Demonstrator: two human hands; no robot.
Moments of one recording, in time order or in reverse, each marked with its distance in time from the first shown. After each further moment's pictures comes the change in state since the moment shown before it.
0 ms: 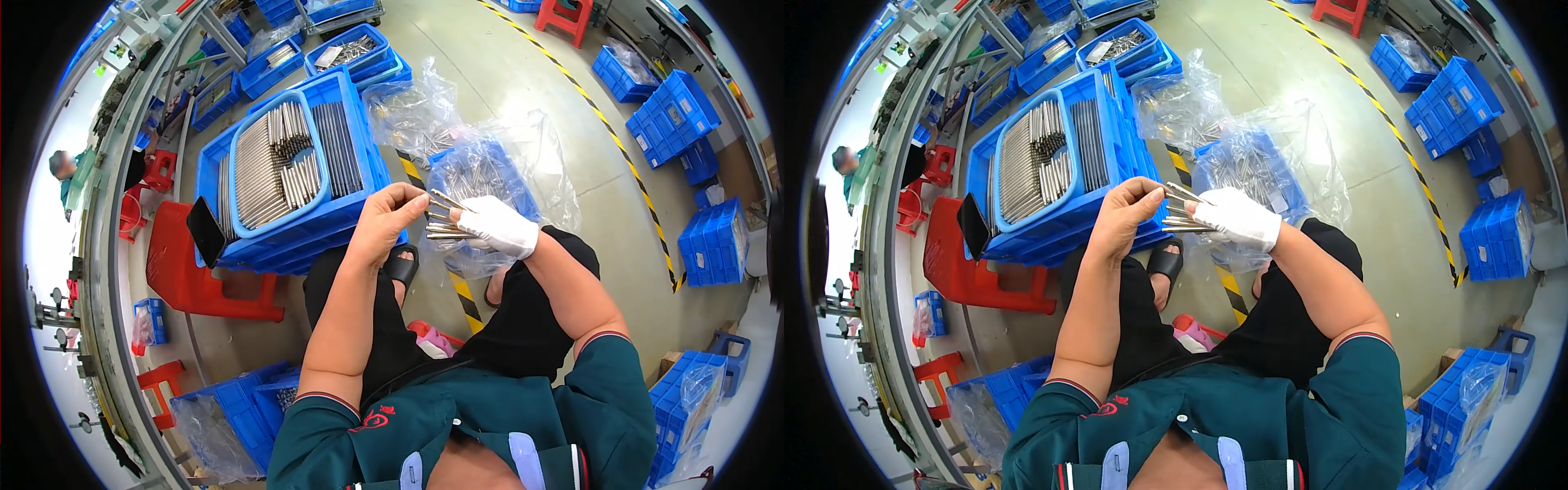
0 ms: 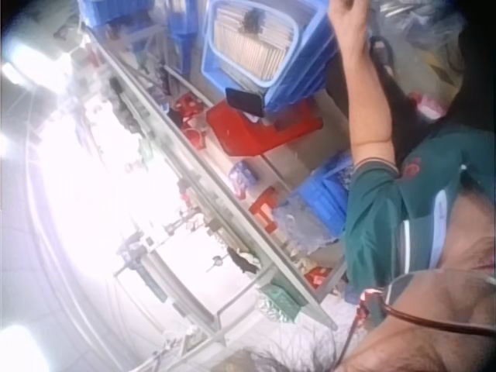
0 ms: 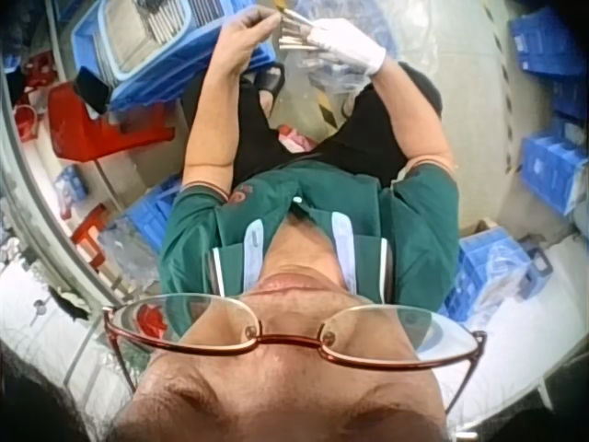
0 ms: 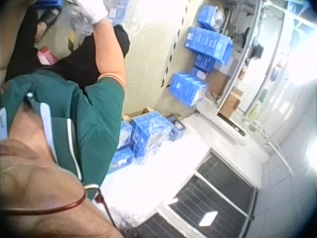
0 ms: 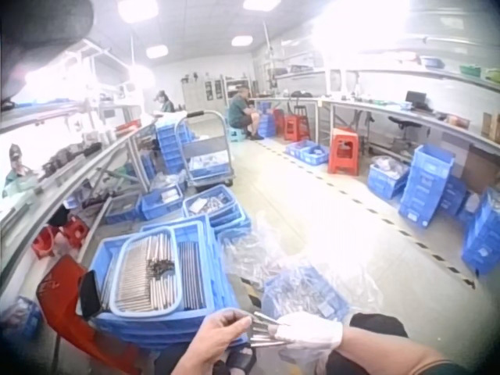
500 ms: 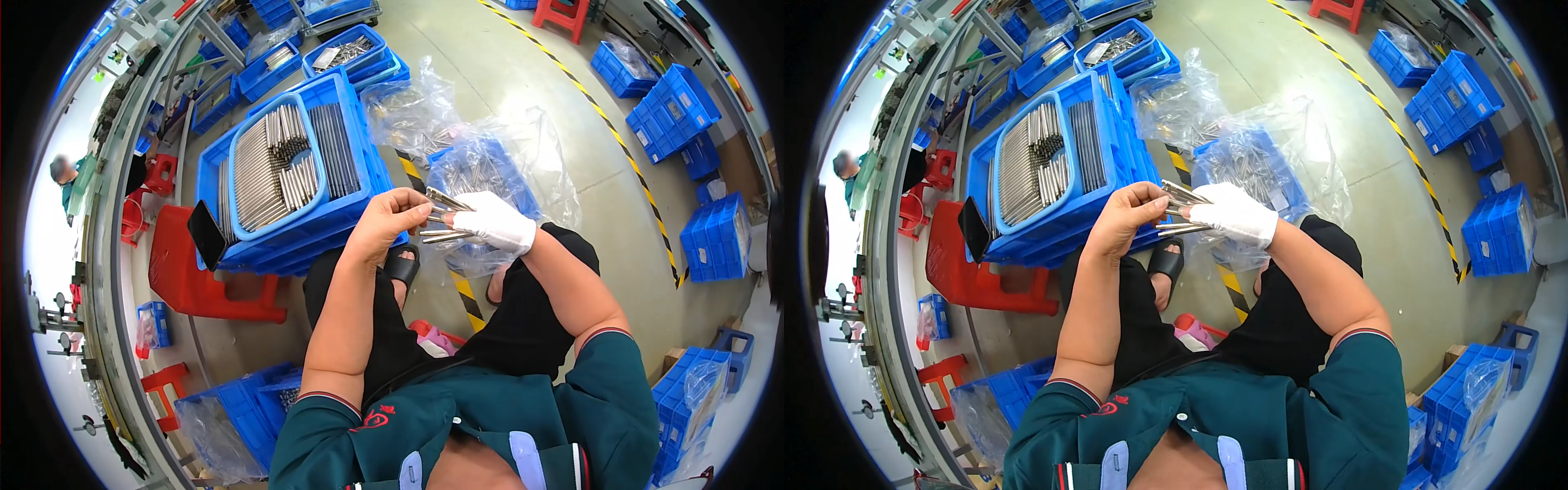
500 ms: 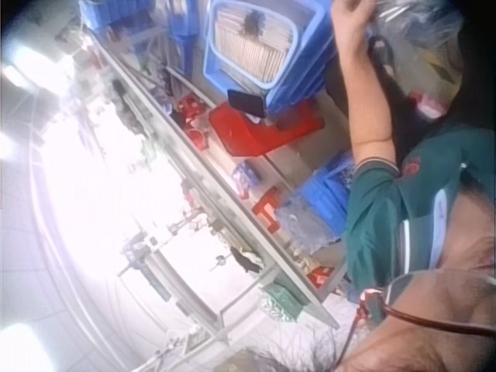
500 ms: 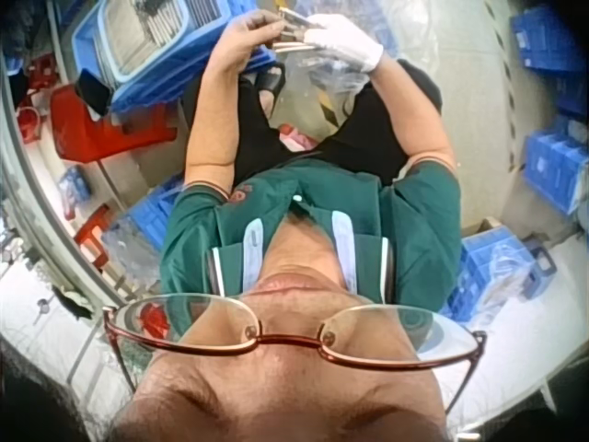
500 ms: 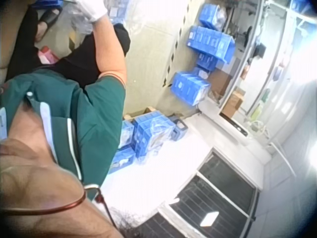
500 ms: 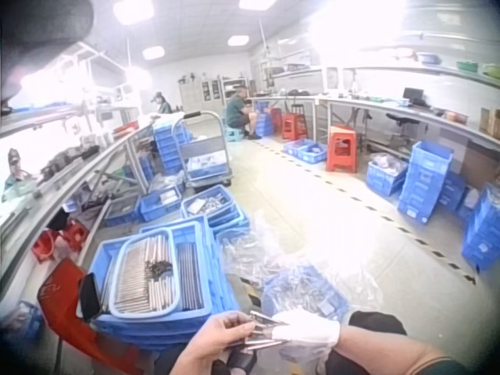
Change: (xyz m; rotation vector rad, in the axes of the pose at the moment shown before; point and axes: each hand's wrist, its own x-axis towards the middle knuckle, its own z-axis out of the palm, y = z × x) left_hand 0.004 -0.004 -0.006 -0.028 -0.118 -0.138; right_hand 0.006 0.007 0.000 0.081 0.016 -0.093
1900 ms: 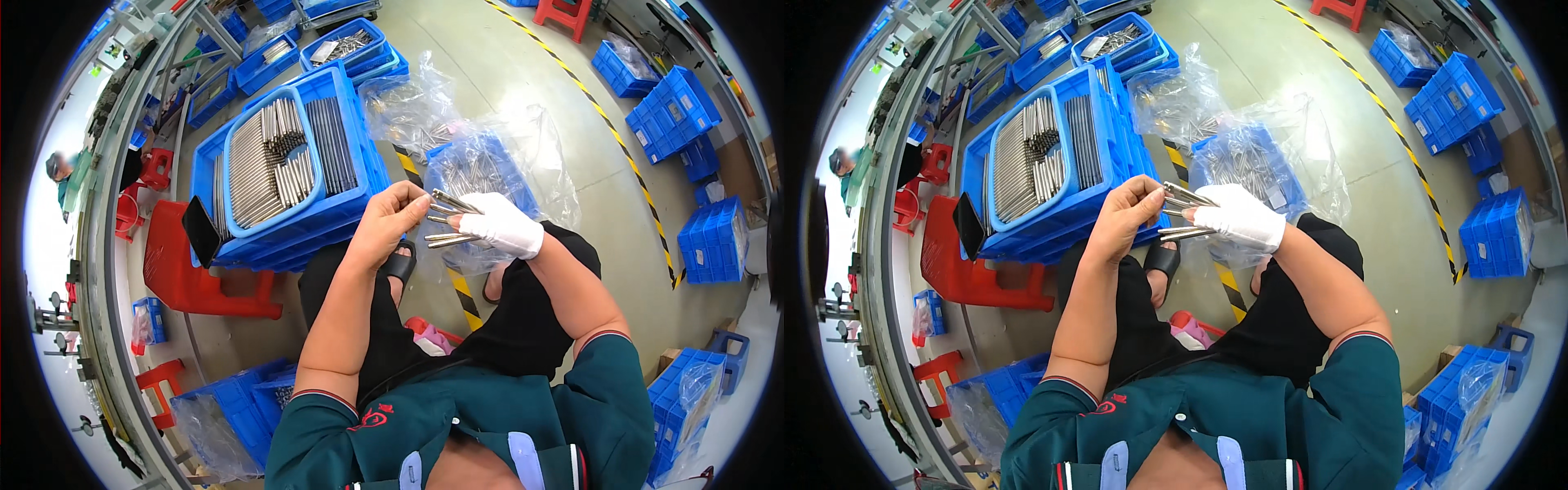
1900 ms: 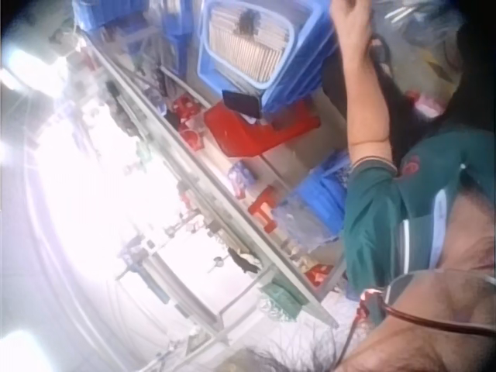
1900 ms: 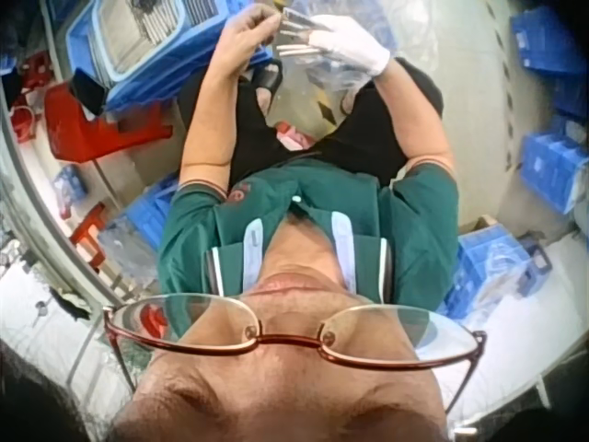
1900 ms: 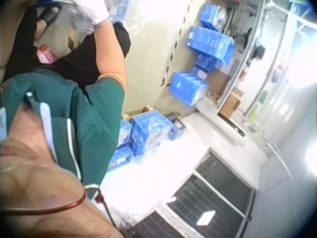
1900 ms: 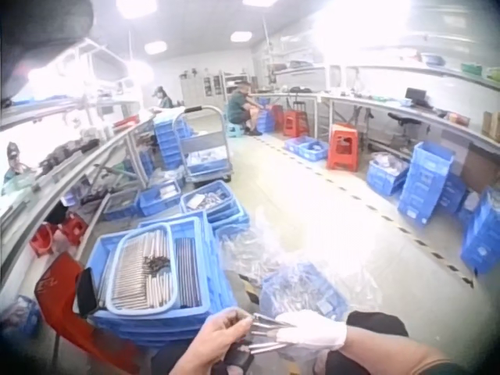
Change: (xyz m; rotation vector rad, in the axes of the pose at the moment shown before) left_hand -0.004 -0.003 0.010 0.059 0.032 0.127; right_hand -0.012 -0.013 -0.001 -0.056 -0.002 0.038
